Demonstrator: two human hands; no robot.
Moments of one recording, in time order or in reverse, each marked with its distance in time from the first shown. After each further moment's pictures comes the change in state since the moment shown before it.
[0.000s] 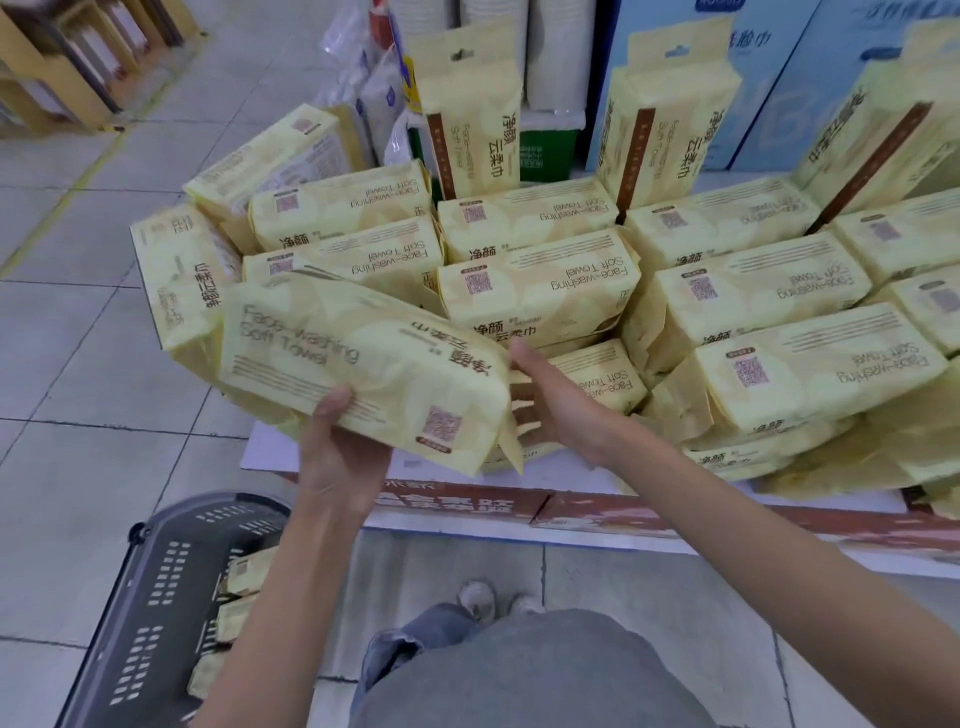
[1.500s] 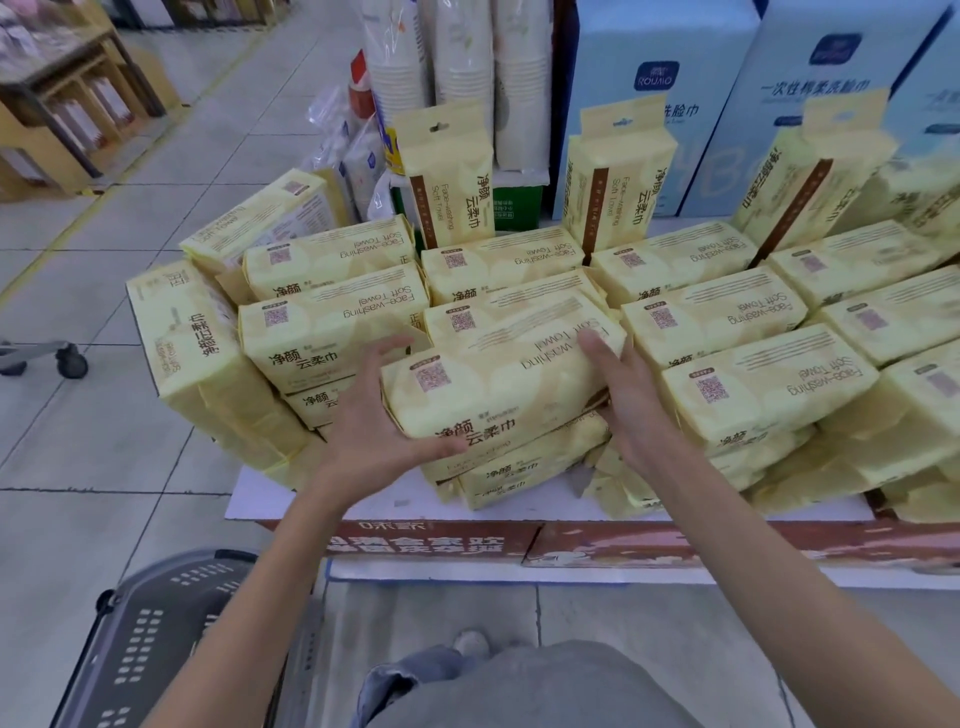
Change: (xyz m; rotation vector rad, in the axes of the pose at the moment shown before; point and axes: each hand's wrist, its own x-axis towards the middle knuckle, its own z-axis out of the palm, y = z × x) left_hand 0.013 0.021 0.033 1.323 -0.222 0.251; right_hand -0.032 -0.010 -0.040 0.357 0.525 -0.300
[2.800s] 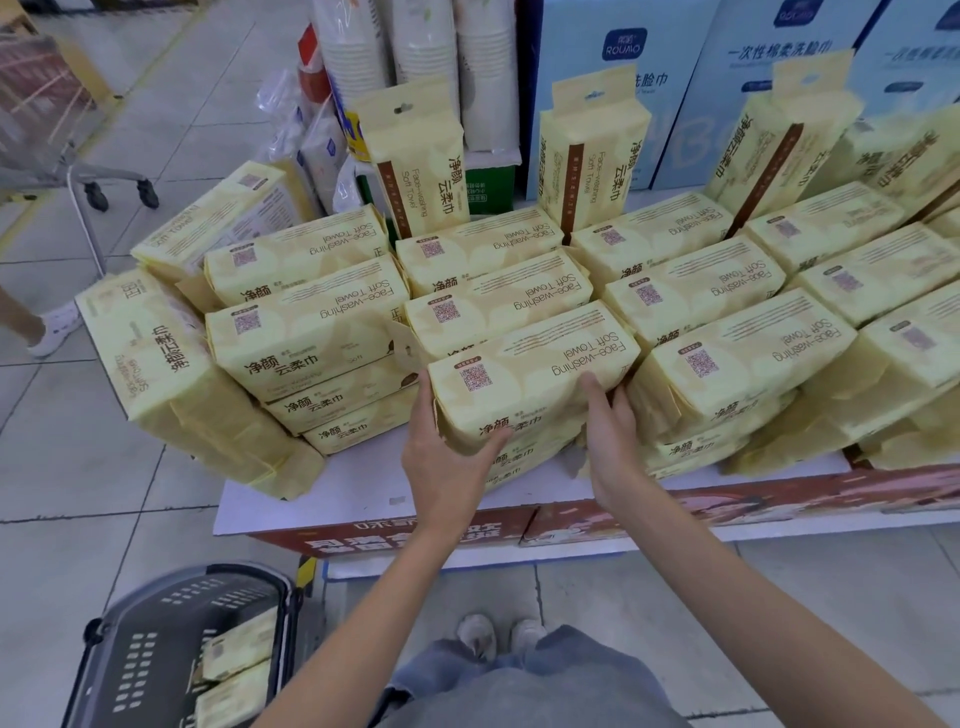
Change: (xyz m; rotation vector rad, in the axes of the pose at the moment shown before) left_hand -0.009 -0.032 0.097 -0.177 0.258 -0.127; right_hand -0.012 0.062 0.004 -0.021 0.362 0.098
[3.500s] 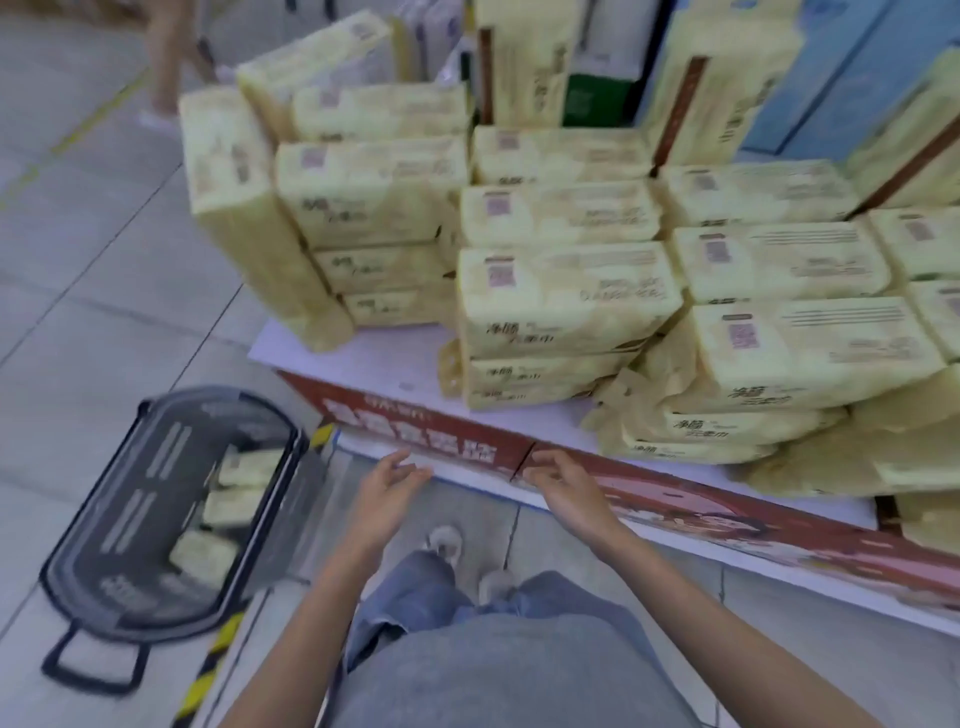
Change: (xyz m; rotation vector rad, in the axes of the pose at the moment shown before) left_hand -0.129 -0.064 -0.030 -0.130 0.003 -0.809; right_hand -0.030 0.079 -0.070 -0.849 -0.663 0.137
